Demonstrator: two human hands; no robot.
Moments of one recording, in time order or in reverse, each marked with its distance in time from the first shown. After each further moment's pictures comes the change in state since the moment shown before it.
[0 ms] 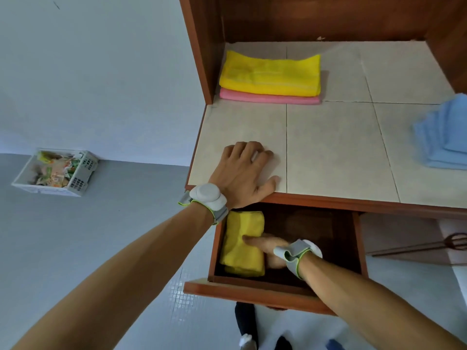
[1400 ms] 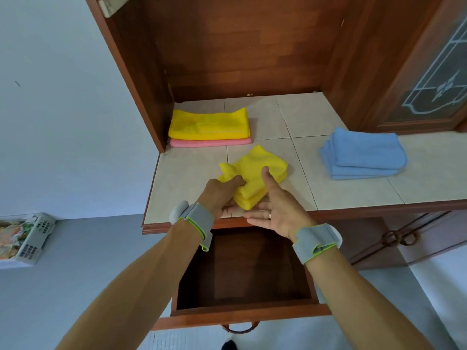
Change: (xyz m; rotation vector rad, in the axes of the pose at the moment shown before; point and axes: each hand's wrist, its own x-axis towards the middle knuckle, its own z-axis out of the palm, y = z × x) left_hand 0.062 0.087 -0.051 -1.335 -0.314 -1.082; right_hand -0.183 -0.069 -0.112 0.591 0.235 -0.458
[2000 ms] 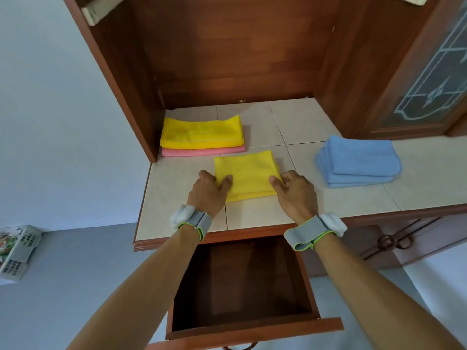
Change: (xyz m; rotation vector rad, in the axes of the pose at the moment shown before) left_hand 0.046 0.000 -0.010 0.748 0.336 0.446; right_hand 0.059 -0.017 -0.047 -0.861 0.563 -0.606
